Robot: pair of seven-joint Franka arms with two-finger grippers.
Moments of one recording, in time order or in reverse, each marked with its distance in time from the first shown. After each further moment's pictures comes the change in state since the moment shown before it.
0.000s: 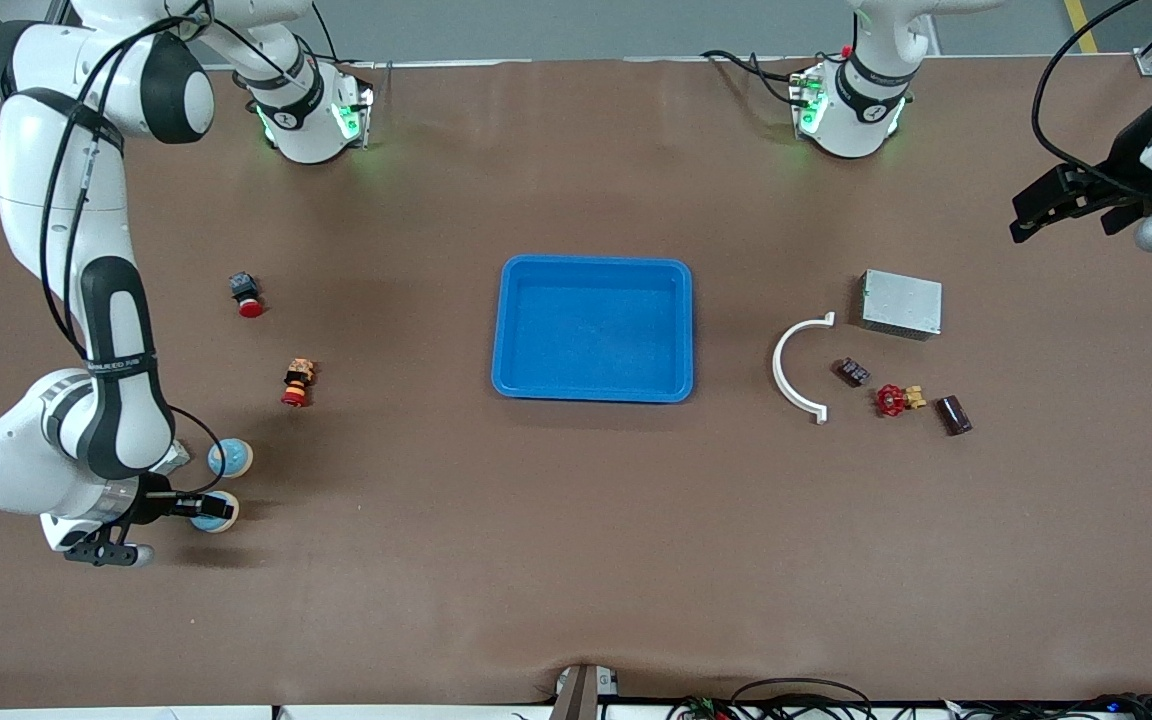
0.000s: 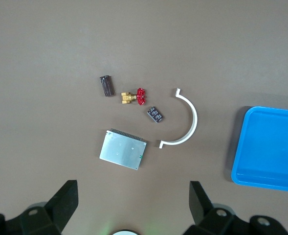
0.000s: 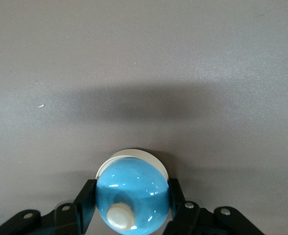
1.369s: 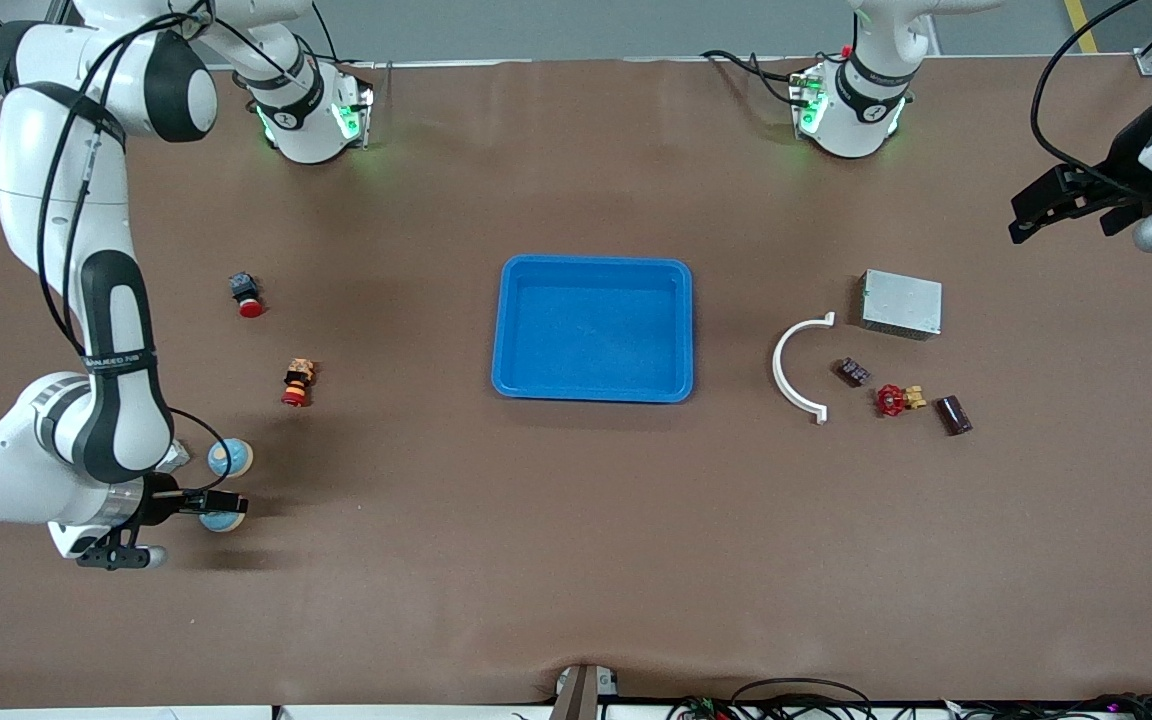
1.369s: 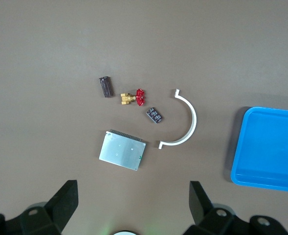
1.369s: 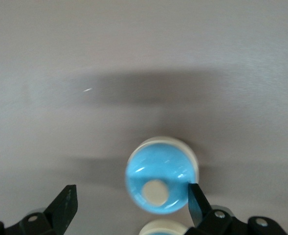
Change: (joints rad) left arm -0.001 0.001 -0.002 0.005 0.000 0.000 0.000; right arm 0.024 -0.016 0.005 0.087 -0.052 -0.178 -0.005
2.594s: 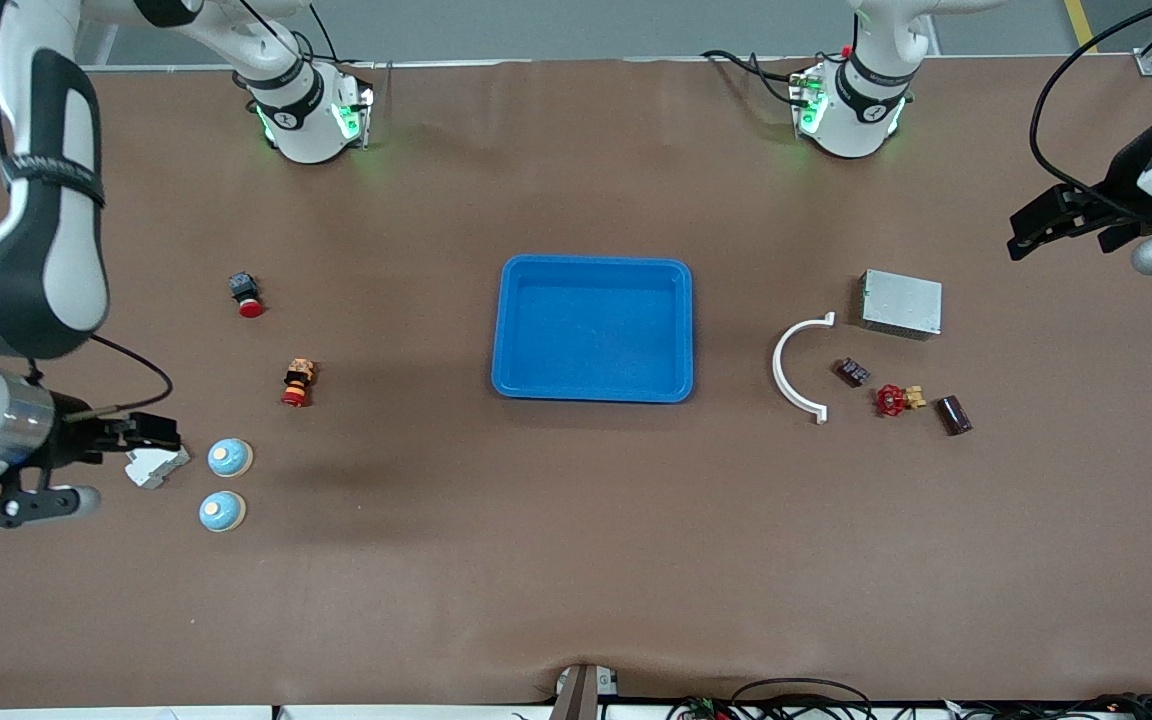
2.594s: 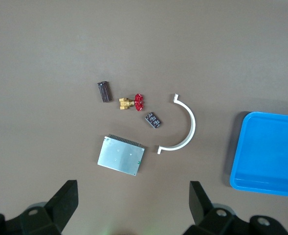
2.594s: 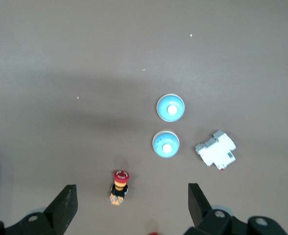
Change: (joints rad) left arm 0.000 0.049 0.000 0.042 -0.001 0.010 0.000; right arm 0.122 -0.387 -0.006 0.066 -0.329 -0.375 0.145
